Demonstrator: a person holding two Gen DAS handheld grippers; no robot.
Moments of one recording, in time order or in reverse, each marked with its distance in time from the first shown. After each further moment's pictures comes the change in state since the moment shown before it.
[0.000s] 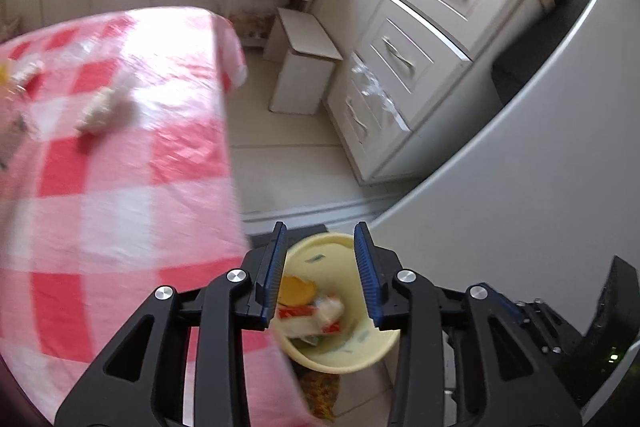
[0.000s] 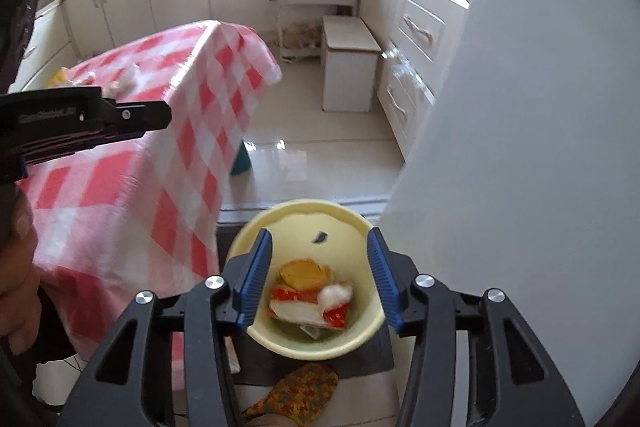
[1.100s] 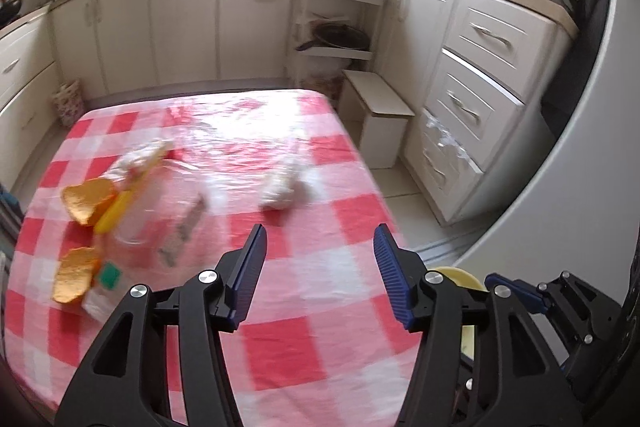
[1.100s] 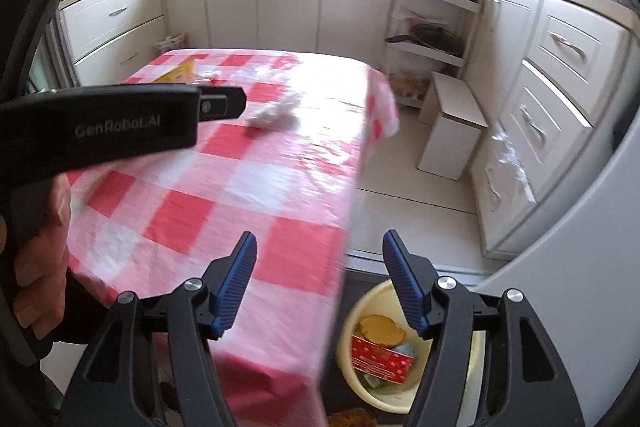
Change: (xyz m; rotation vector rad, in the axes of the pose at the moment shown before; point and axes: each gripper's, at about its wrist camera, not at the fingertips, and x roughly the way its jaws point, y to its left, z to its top) left arm -0.100 0.088 0.021 0.073 -0.186 0.243; right arm -0.009 0.150 0.041 -0.272 -0.091 0.207
